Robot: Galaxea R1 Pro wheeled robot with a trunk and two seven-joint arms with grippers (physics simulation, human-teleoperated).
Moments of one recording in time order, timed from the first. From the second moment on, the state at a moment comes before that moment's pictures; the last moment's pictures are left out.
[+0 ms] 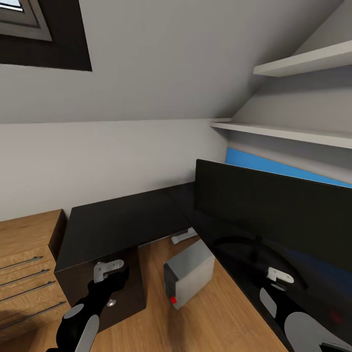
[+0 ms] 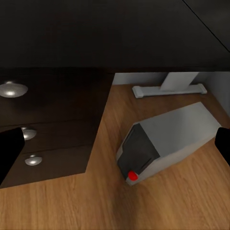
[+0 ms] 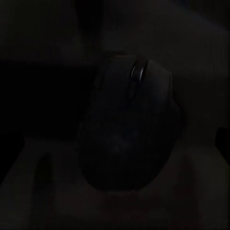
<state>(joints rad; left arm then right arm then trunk) -0.08 -0.03 -0.07 -1.61 0.32 0.49 0.27 -0.67 -0.11 -0.23 -0.29 -0.13 0.00 -0.25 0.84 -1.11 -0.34</state>
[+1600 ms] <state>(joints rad) -0.08 -0.03 -0.08 -1.61 0.32 0.49 0.27 -0.69 -0.13 -0.23 -0.29 -0.13 0.03 -0.26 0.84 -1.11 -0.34</state>
